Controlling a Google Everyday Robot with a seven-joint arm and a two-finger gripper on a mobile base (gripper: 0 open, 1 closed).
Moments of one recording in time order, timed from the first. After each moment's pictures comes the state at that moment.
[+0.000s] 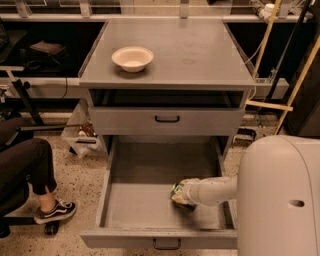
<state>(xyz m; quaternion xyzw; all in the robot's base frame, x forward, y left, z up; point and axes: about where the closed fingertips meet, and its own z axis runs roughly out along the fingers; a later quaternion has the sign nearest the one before) 0.598 -0.095 0.373 -0.48 0.82 0.06 0.31</state>
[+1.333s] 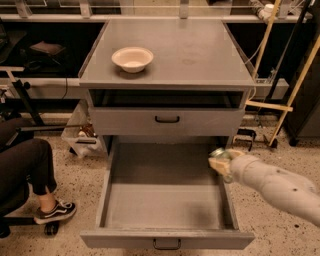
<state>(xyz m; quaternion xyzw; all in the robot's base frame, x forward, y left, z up) 0.602 -0.229 0.611 -0.22 0.84 0.07 0.49</state>
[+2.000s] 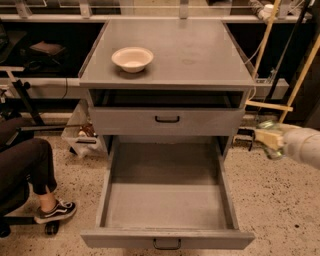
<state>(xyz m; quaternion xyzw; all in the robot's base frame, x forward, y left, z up) 0.601 -0.361 0.744 -0.13 0.84 0.03 0.53</state>
